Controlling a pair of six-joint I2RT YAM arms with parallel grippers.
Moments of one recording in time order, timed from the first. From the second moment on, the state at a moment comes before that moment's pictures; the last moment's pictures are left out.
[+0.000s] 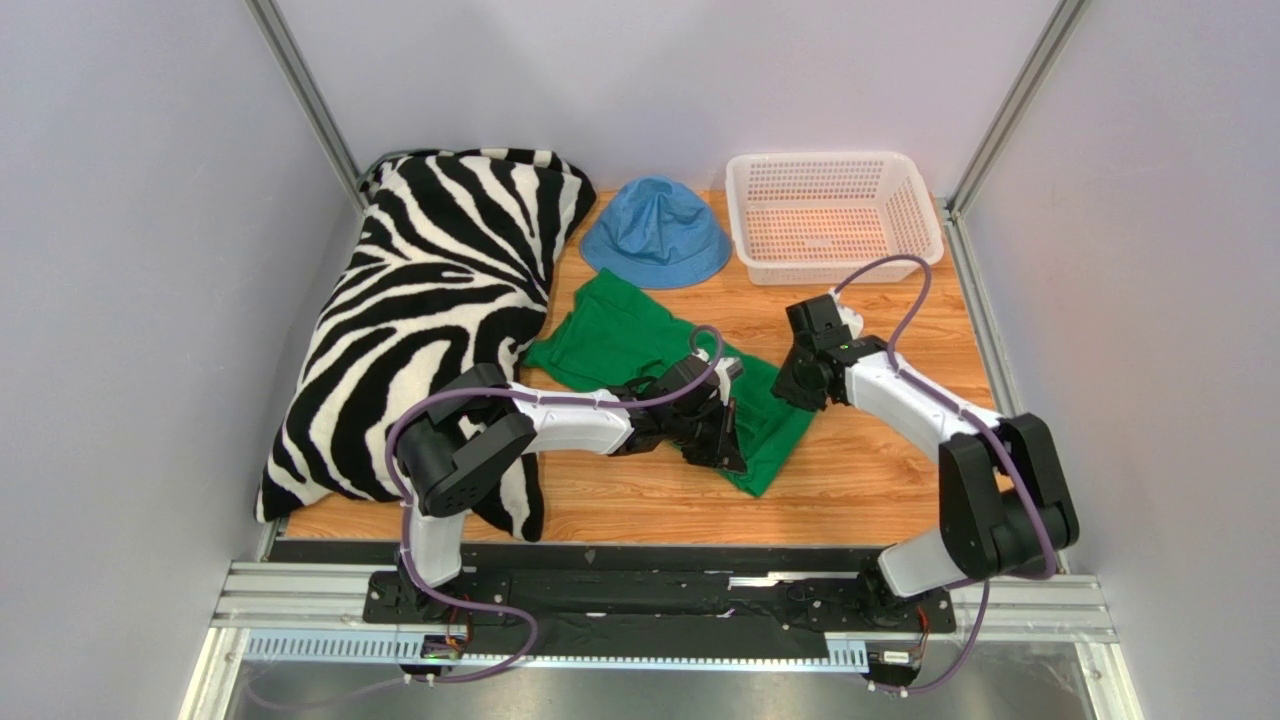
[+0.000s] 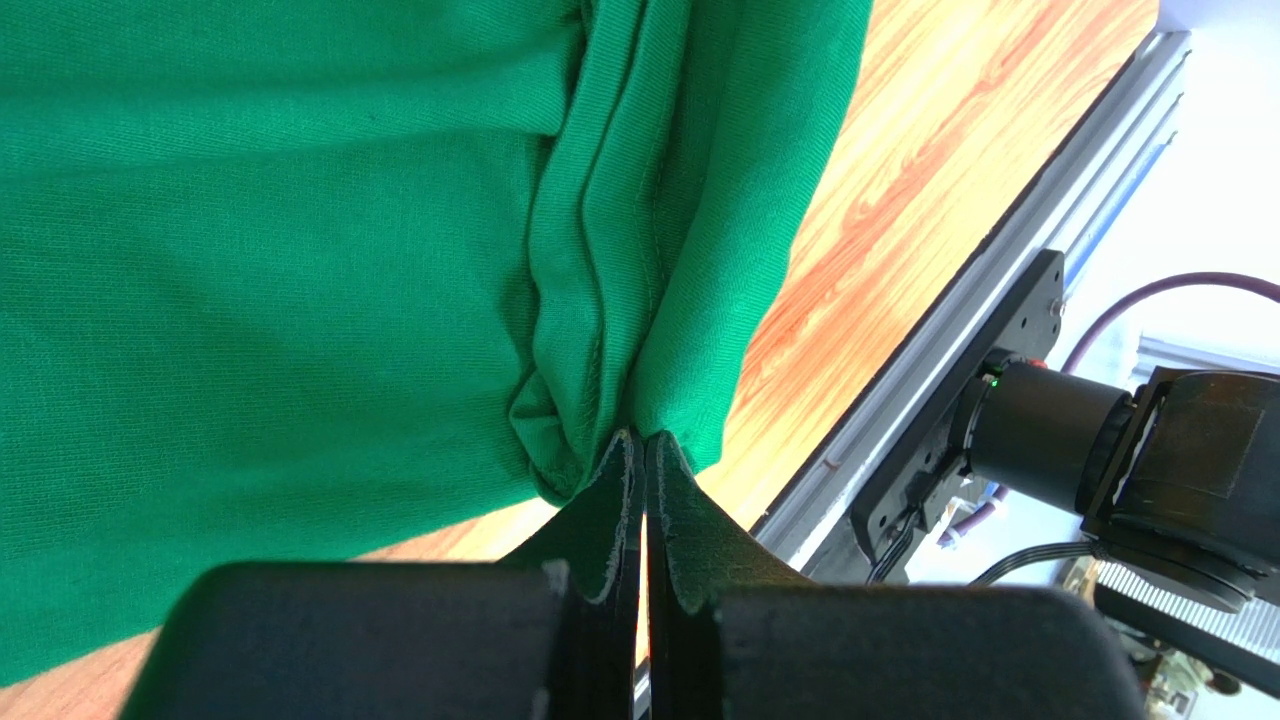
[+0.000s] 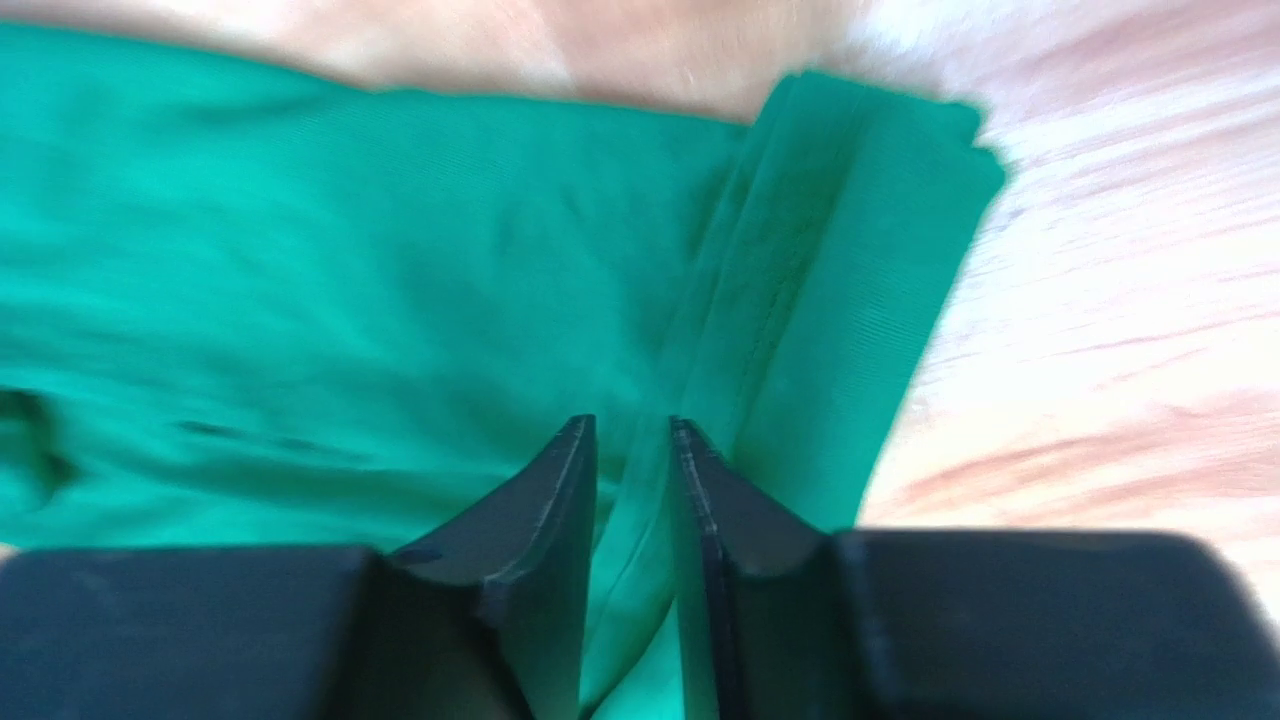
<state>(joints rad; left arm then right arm) -0.99 1.91 1.08 0.09 0.31 -0.80 0.34 1.49 0.87 -0.46 0.14 0.77</state>
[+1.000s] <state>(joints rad) -0.99 1.91 1.08 0.09 0.31 -0.80 0.34 1.27 0.77 -0.58 0.23 0.75</state>
